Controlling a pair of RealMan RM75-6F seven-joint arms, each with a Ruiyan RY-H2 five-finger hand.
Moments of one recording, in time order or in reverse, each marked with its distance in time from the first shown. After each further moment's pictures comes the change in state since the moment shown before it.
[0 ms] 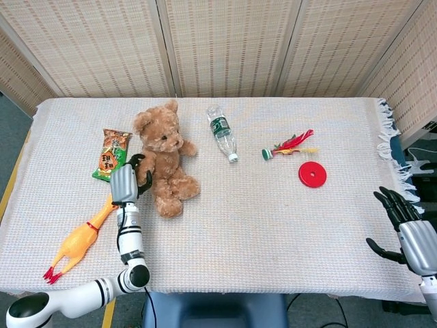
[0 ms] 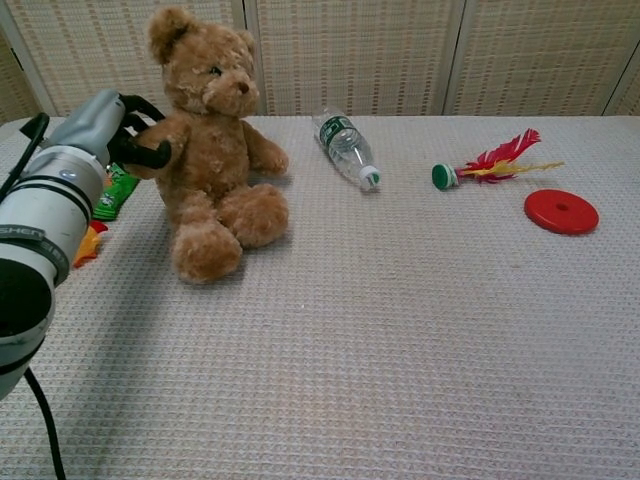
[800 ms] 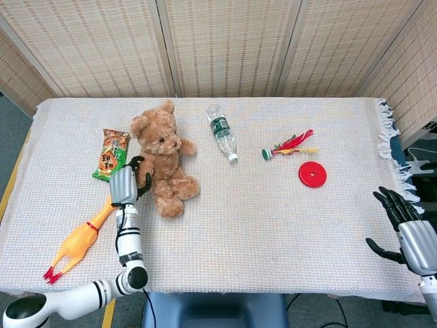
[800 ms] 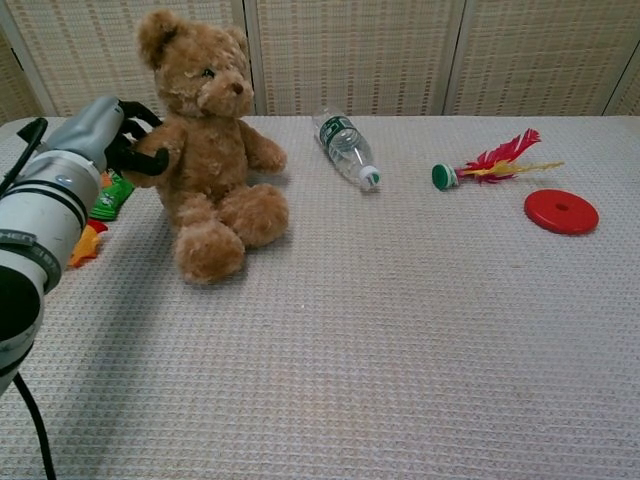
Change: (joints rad) left arm 0.013 0.007 0.016 -0.007 0.029 0.012 0.008; right arm 0.001 -0.001 -0.001 -0.001 0.002 -0.004 -0.004
